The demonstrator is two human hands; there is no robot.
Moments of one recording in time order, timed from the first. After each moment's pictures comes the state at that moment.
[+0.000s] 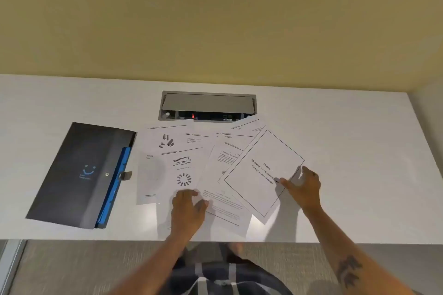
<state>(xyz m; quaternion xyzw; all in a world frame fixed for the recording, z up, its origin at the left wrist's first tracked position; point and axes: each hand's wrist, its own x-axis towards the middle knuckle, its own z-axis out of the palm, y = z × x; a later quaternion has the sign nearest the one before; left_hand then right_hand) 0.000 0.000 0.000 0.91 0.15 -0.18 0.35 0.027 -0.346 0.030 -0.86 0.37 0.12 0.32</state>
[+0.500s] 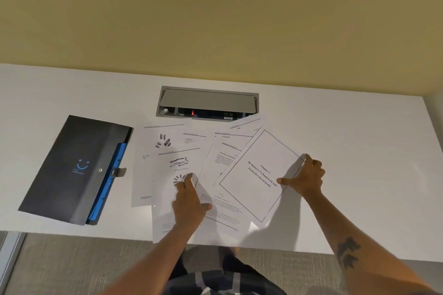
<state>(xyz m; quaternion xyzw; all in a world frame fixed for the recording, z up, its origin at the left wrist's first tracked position) 0.027 -0.034 -0.007 0.92 0.18 -0.21 0.27 0.080 -0.370 0.014 -0.90 0.32 0.19 0.21</state>
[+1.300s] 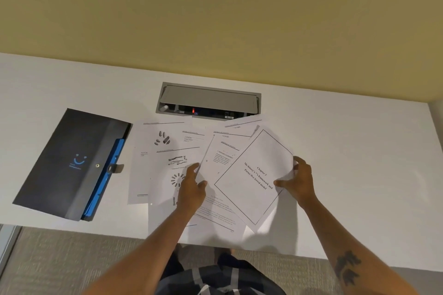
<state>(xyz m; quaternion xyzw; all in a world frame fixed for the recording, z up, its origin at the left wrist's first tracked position) 0.063 -0.041 -0.017 0.85 0.21 -0.18 0.45 0.078 -0.366 -0.002 -0.85 0.30 0.14 0.41</state>
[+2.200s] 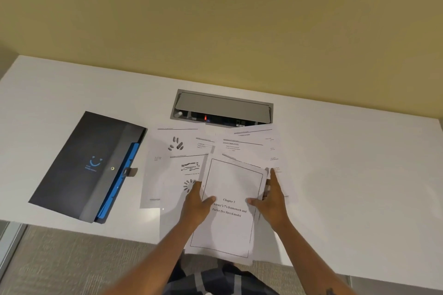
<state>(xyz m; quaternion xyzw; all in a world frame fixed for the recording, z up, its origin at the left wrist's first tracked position) 0.041 -0.011 -0.017 0.81 0.20 -0.24 0.50 0.050 -0.254 -0.008 -0.79 0.22 0.19 0.54</state>
